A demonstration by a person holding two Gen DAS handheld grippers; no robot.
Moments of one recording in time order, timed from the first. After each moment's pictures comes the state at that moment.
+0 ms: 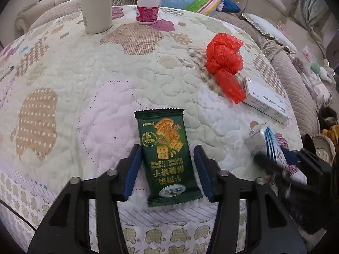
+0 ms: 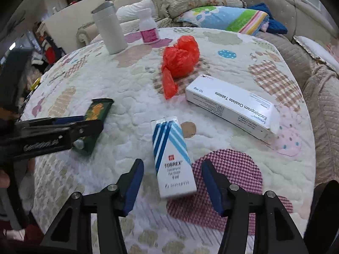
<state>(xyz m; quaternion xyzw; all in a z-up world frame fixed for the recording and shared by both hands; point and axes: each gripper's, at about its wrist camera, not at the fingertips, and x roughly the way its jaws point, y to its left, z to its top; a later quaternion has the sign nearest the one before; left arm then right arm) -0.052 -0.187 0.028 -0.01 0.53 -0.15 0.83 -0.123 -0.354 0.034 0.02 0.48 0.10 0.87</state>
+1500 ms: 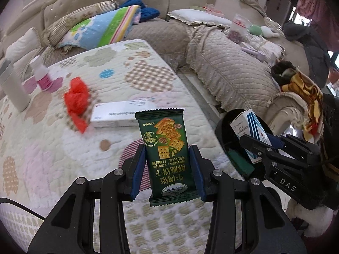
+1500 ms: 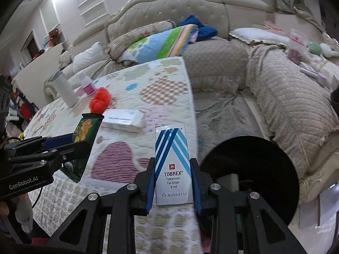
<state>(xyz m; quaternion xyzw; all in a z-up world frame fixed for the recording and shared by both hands) -0.145 -0.380 0.103 0.10 0.45 -0.31 0.83 -0.240 -0.526 0.095 0.12 0.41 -0.05 0.90</state>
